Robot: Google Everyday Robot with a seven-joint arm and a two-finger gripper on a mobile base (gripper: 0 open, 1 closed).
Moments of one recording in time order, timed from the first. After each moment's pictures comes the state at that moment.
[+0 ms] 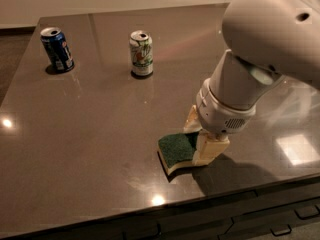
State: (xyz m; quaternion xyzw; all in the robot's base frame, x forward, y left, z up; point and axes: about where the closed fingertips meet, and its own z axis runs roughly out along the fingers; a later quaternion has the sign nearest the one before) arm 0.399 -0.084 0.852 -0.76 0.64 0.07 0.11
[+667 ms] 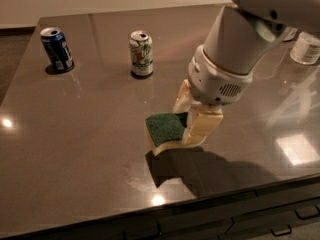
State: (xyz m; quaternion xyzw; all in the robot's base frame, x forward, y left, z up) arm 0.407 -0.062 0.905 -0.75 0.64 0.10 0.12
